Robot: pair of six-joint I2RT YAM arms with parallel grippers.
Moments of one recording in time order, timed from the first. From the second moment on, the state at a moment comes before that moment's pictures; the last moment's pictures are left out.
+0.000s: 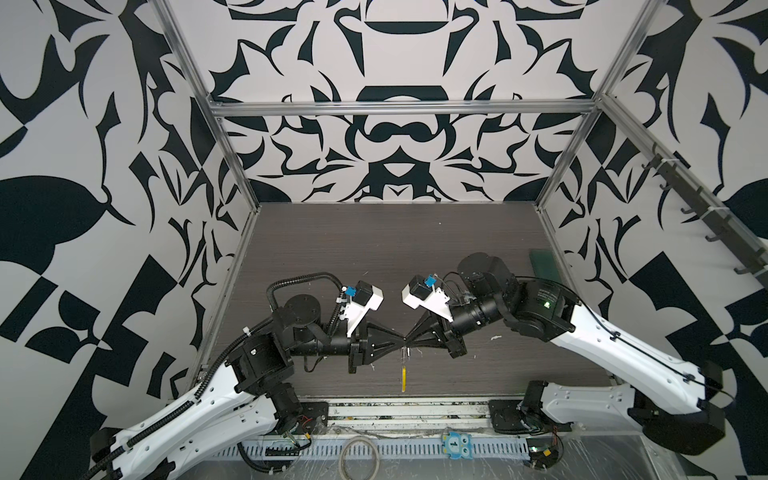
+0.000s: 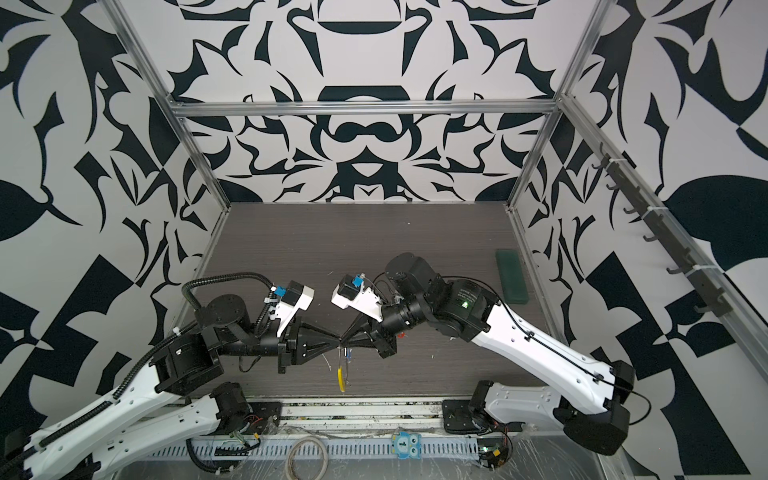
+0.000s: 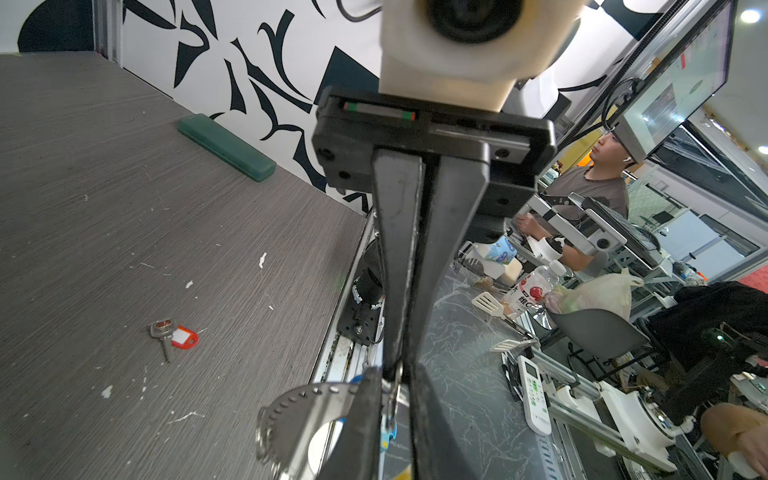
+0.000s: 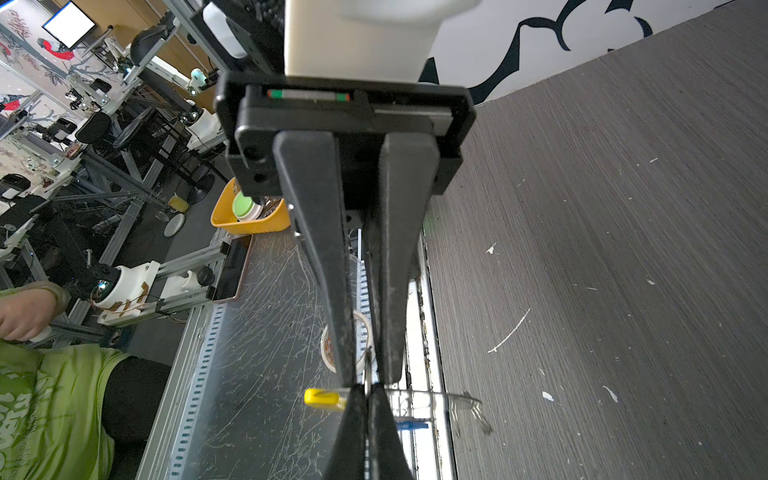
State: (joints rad) left arm -0.98 0.67 0.77 -0.27 0.60 -0.44; right arm 0.98 1.15 1.29 -0.79 -0.73 0.02
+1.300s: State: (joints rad) left arm -0.98 0.51 0.64 0.01 0.39 -0.48; right arm 1.08 0.91 0.89 -0.20 -0.34 0.17
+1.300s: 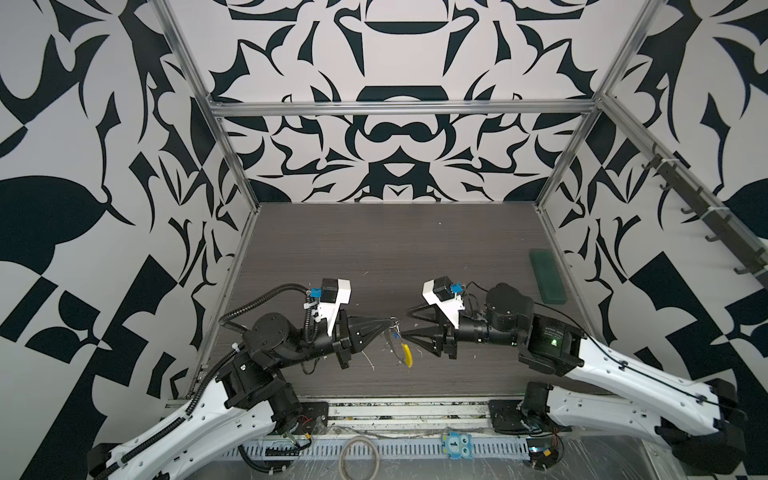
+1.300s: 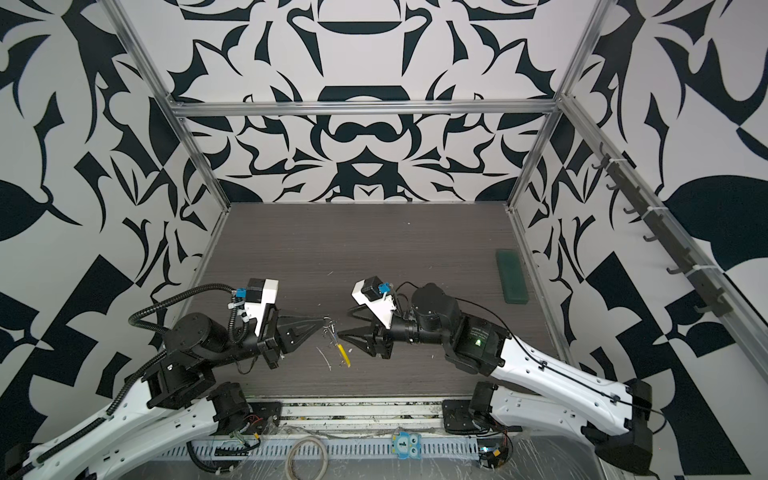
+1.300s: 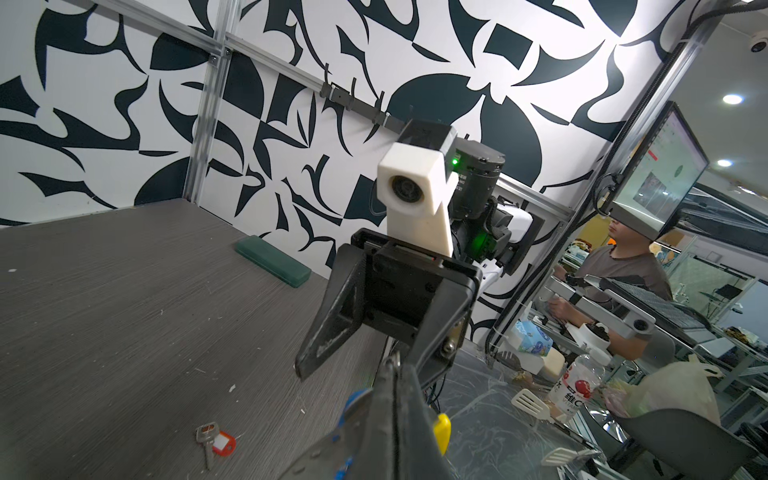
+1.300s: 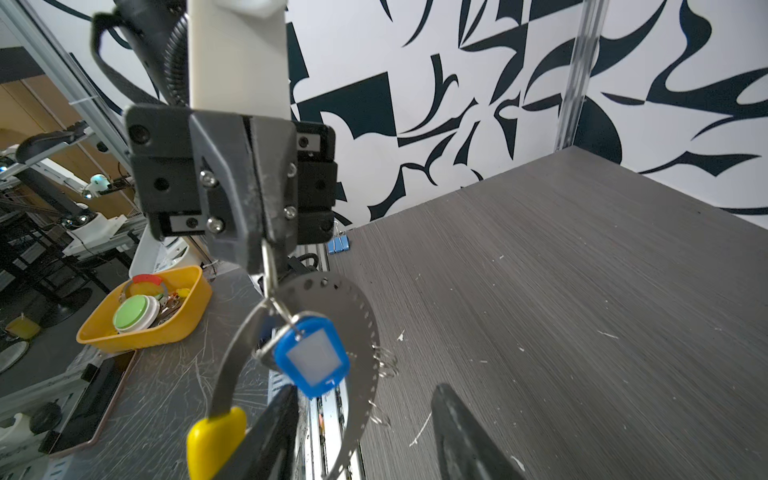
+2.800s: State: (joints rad) left arm -0.98 0.48 0.61 0.03 0.35 -0.50; right arm 1.25 0.97 1.01 -0.29 -0.03 -0.01
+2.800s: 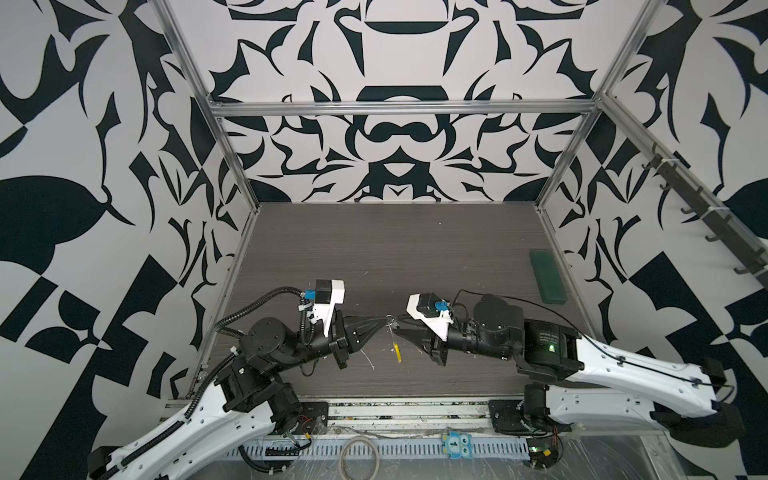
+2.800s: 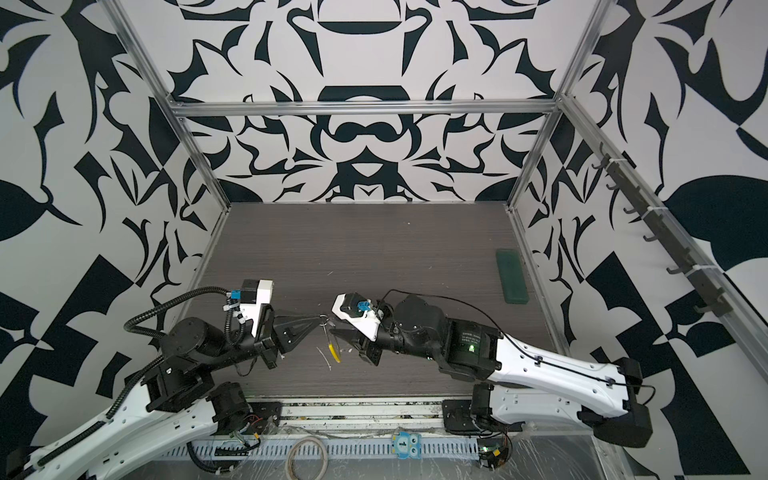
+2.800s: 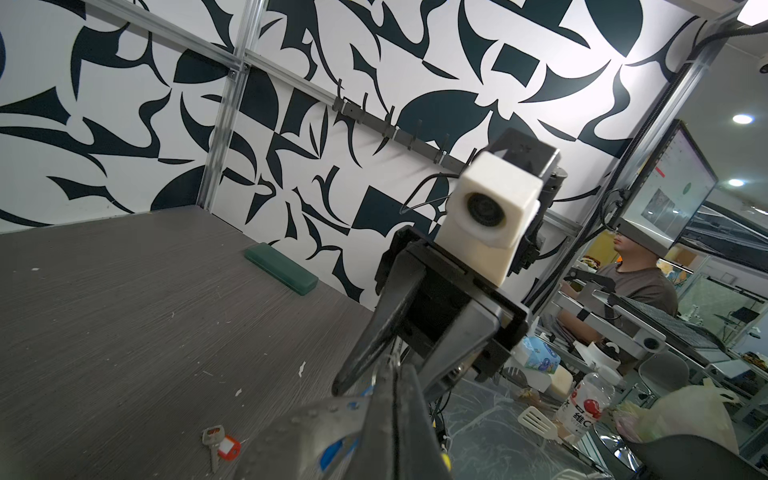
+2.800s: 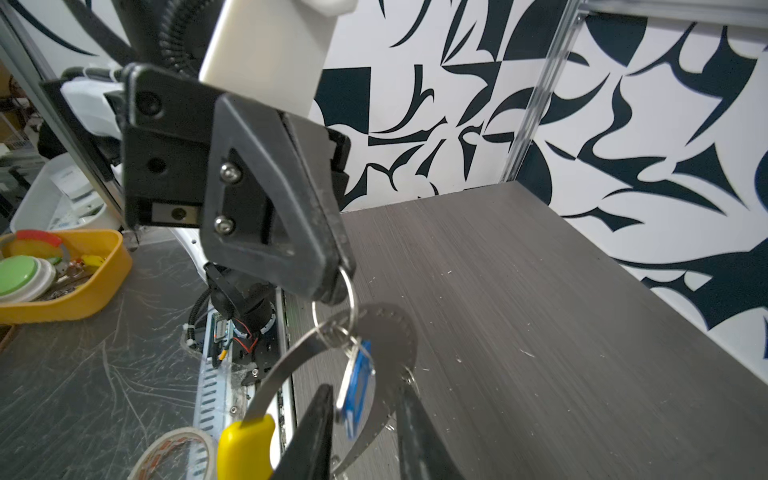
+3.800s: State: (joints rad) left arm -0.98 0.47 0.58 0.06 0.33 -0.51; right arm 1.32 1.03 1.06 -0.32 0.10 -0.08
